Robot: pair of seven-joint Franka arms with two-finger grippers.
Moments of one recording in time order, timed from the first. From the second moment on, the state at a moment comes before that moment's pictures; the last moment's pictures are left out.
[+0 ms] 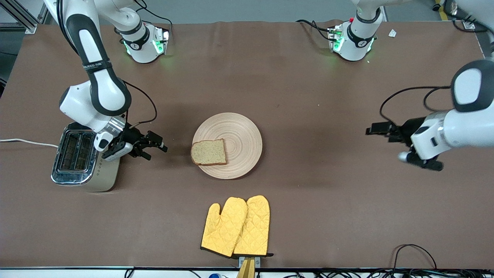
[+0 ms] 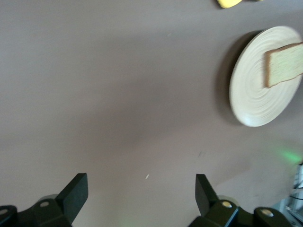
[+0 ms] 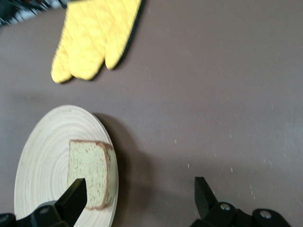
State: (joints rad) left arm 0.06 0.37 -0.16 -1.53 -0.37 1.65 0.20; right arm 0.39 0.25 -0.20 -2.18 1.01 2.51 -0.72
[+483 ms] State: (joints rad) left arm 0.04 0.53 -0.20 -1.63 -0.72 1.81 0.41; right arm 0.39 0.19 -0.28 -1.90 0.33 2.08 -0.15
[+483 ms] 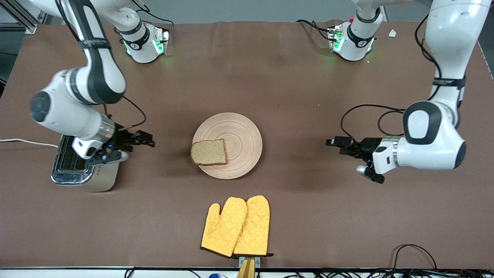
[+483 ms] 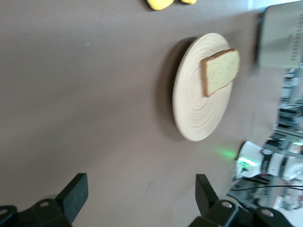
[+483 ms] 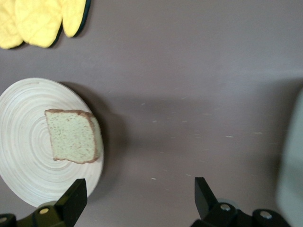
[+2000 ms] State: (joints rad) left arm -0.13 0.91 -0.36 -1.66 -1.25 2.18 0.83; right arm 0.04 -0.04 -0.22 -1.64 0.02 1.55 -0.20
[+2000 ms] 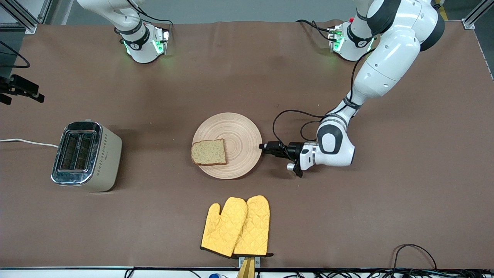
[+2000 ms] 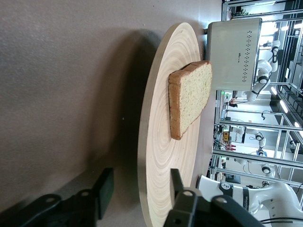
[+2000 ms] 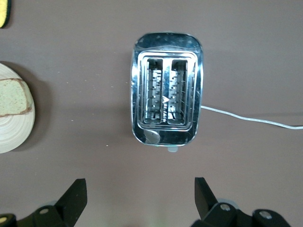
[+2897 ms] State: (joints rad) left arm -0.13 0.91 -0.36 -1.65 -1.26 2.20 0.83; right arm -0.02 -0.03 -0.10 -1.64 -0.01 1.55 -0.20
